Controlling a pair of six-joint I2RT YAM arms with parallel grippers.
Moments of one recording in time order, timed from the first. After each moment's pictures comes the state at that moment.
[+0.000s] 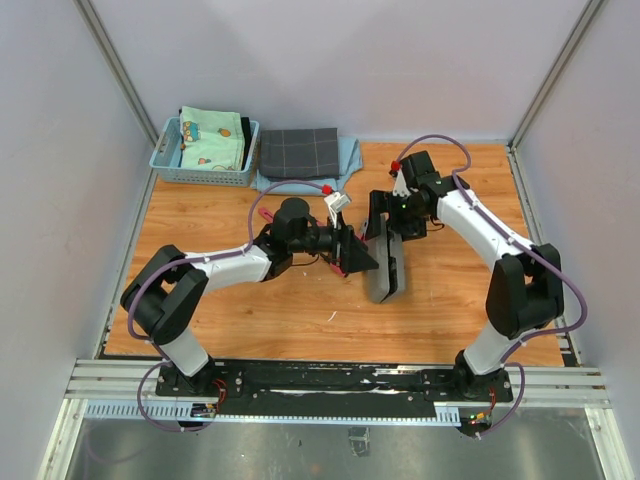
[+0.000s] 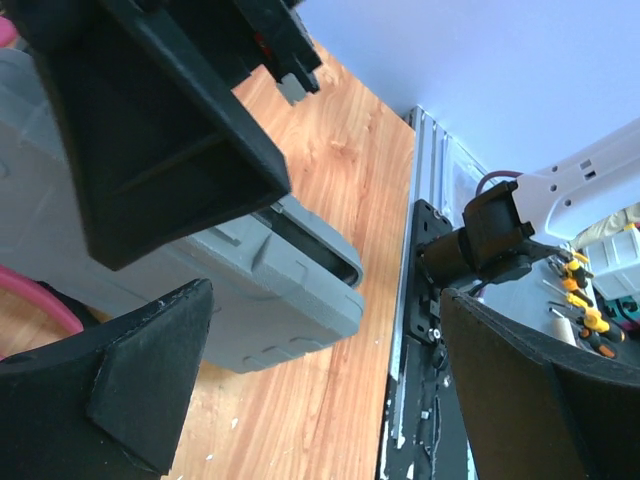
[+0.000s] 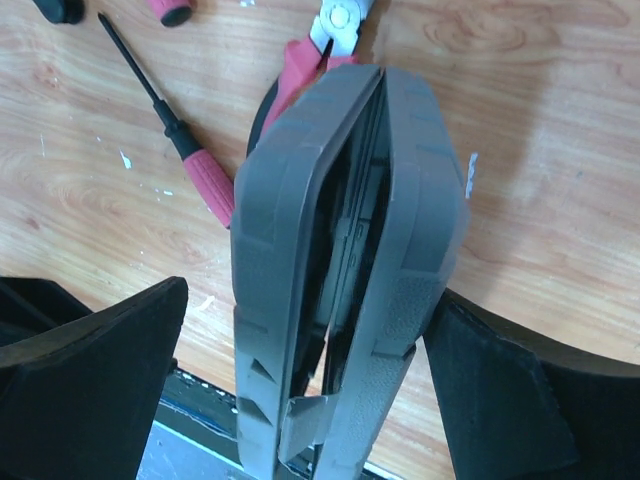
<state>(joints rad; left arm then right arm) -0.72 1.65 0.87 0.60 0.72 -0.53 0.35 1.67 1.36 -0.79 -0.28 0.31</state>
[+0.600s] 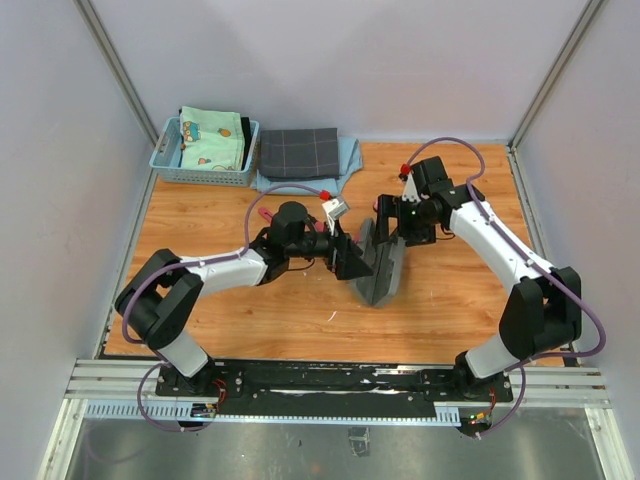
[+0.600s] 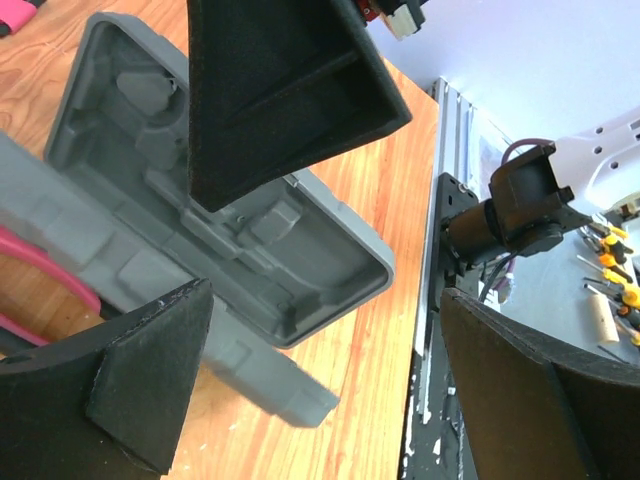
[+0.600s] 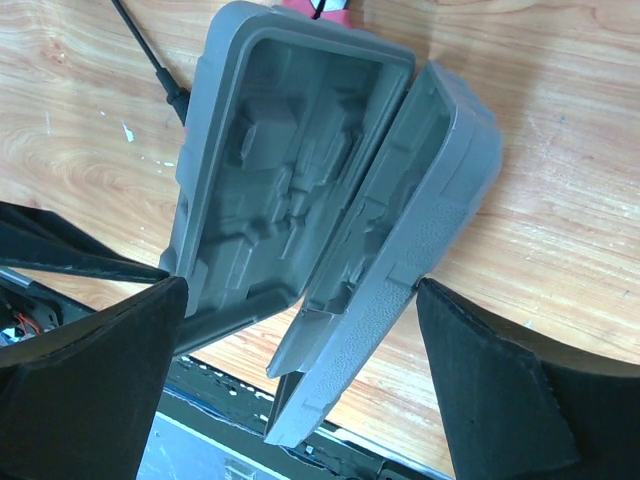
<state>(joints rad) -0.72 1.62 0.83 0.56 0.72 -0.43 0.34 1.52 1.27 -0.81 -0.27 0.32</state>
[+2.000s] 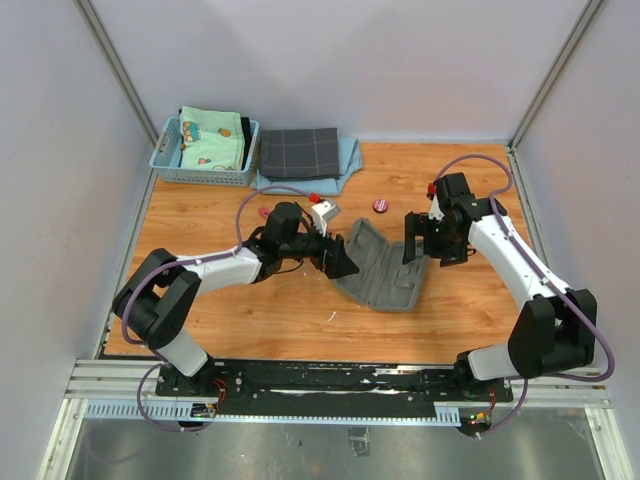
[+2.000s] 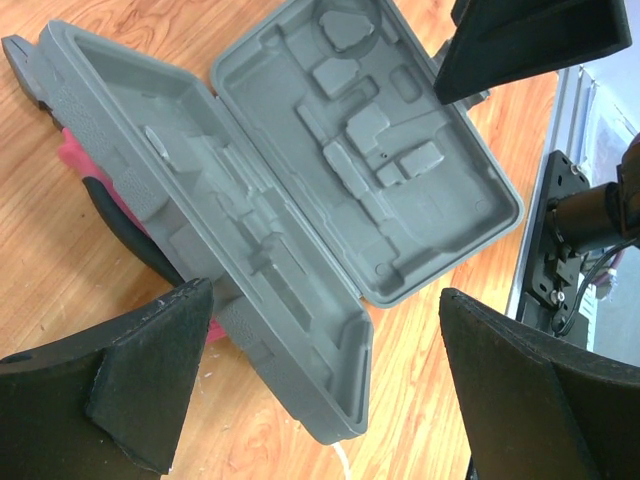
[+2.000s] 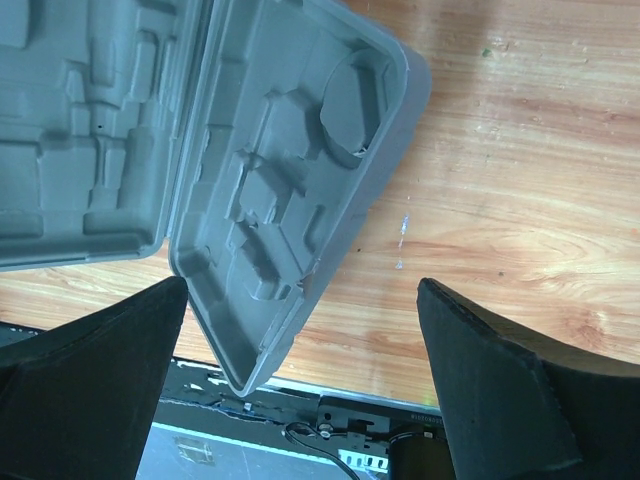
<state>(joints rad) -0.65 1.60 0.80 0.39 0.60 -0.28 0.22 1.40 1.13 -0.95 -0.12 0.25</state>
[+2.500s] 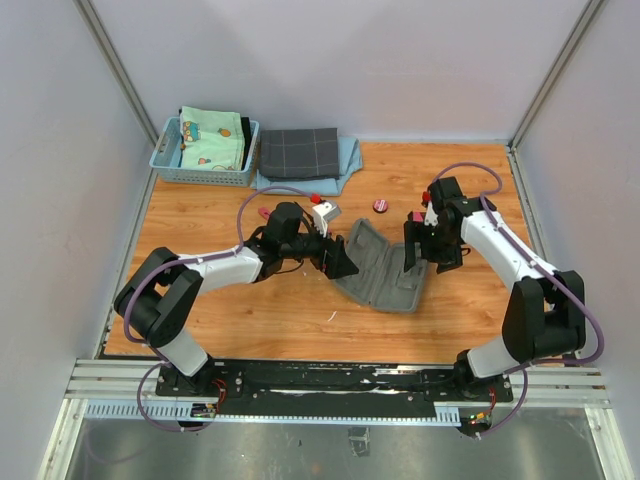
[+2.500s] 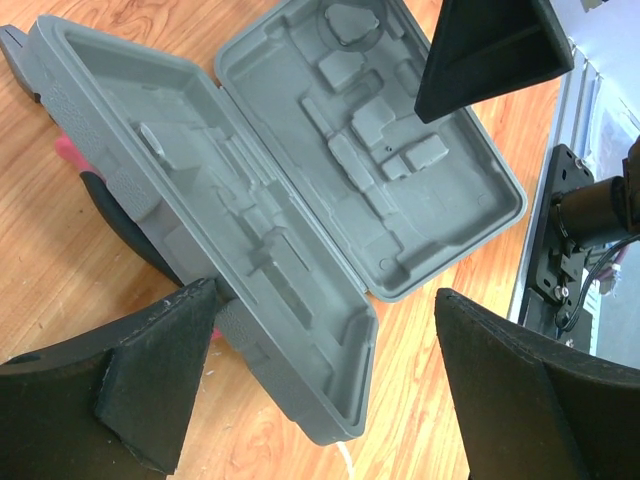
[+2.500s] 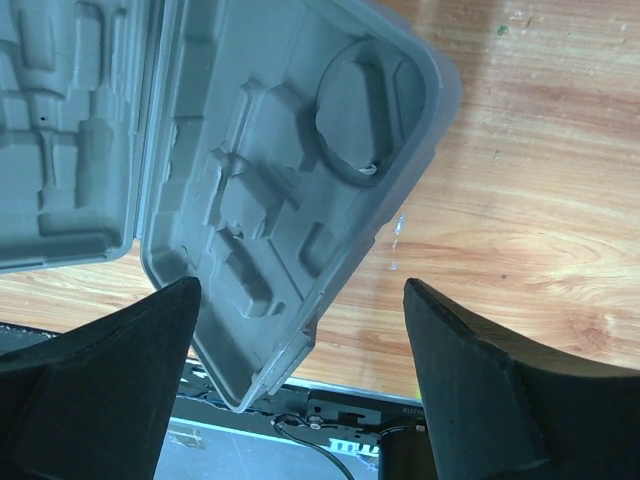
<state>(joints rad) -0.65 1.61 0.81 0.38 0.60 -0.27 0.22 1.48 1.11 -0.95 -0.13 0.23</state>
